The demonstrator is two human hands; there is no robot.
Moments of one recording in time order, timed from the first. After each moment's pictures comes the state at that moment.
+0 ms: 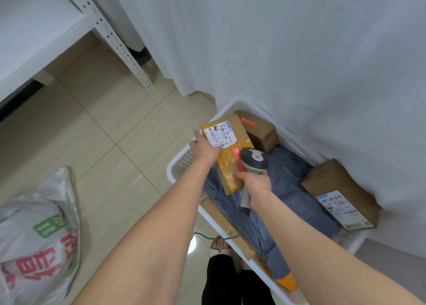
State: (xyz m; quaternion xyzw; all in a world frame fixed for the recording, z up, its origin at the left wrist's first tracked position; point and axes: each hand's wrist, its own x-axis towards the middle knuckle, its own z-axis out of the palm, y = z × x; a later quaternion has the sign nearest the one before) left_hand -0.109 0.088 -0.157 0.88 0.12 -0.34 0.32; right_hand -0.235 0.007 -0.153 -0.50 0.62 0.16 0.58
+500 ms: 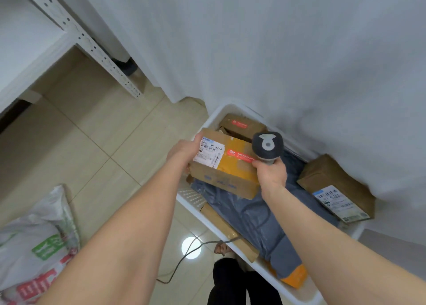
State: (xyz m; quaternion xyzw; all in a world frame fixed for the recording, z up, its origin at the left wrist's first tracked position) left_hand -0.069 0.104 -0.138 0.89 0.10 -0.42 0.16; right_hand -0.235 -0.030 -0.139 -0.55 0.64 0.01 0.53
